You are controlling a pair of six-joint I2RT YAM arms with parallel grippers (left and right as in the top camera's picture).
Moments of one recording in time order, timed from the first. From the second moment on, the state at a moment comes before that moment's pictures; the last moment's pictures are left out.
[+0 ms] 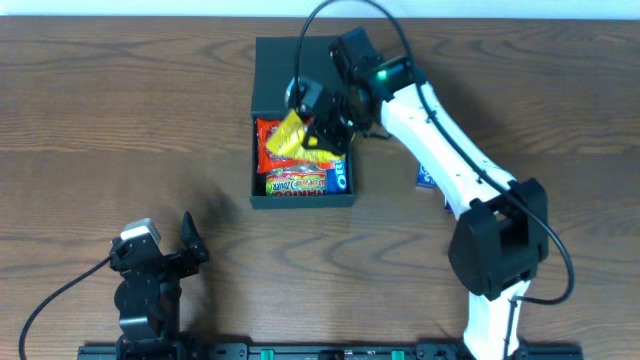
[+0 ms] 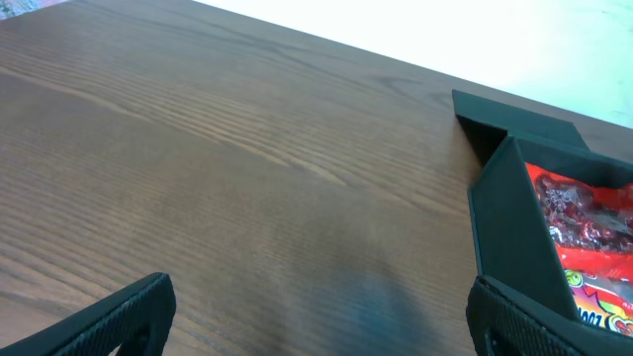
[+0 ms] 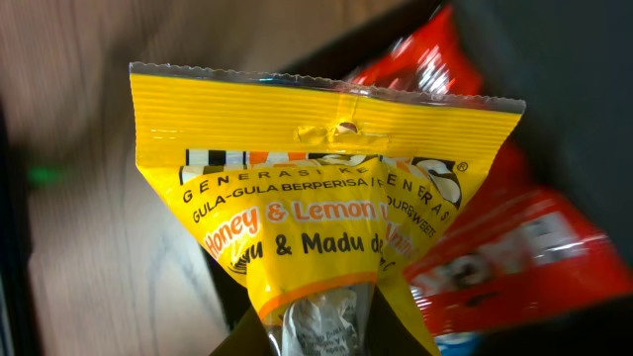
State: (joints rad) left arm 0.08 0.01 0.13 -0.44 -0.09 -0.23; right arm 0.50 2.06 1.82 -1.03 -0.53 -0.52
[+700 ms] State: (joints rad) left arm 0.08 0.01 0.13 -0.44 -0.09 -0.23; right arm 0.57 2.07 1.78 -0.93 -0.54 -0.52
